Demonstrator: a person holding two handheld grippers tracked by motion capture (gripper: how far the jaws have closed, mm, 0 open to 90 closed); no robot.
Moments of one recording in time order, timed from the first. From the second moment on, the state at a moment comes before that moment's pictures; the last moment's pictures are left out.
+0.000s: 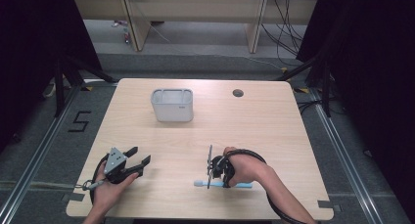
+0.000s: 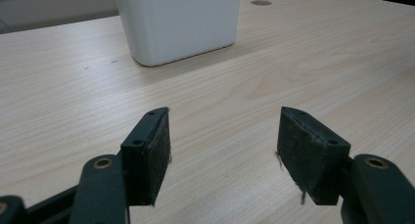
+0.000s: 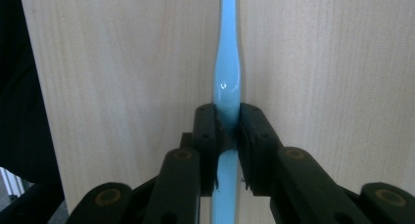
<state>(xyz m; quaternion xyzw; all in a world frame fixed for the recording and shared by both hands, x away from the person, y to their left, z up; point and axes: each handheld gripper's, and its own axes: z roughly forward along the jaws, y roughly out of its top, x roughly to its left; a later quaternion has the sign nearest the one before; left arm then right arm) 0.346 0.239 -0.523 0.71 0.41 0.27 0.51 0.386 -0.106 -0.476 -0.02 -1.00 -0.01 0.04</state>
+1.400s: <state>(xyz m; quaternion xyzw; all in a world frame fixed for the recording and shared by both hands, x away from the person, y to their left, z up) 0.346 0.239 -0.523 0.71 0.41 0.27 0.51 0.390 -0.139 -0.451 -0.11 -0.98 -0.13 0.01</state>
